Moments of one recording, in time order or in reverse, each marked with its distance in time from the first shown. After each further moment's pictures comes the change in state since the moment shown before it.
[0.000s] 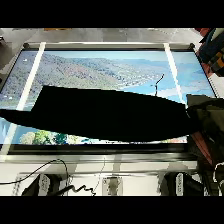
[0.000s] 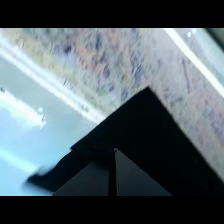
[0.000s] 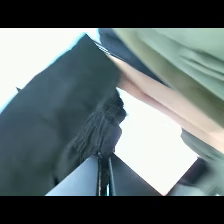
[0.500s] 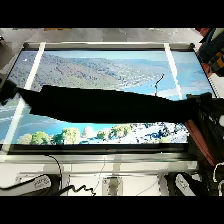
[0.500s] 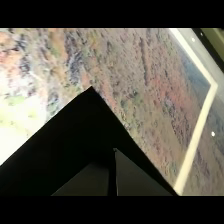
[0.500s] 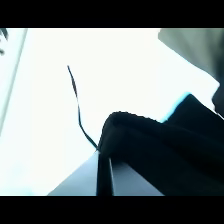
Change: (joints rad) left arm -0.335 -0.636 0.451 -0.004 0.101 -0.175; right arm 0.159 -0.661 0.191 0.339 -0.604 0.038
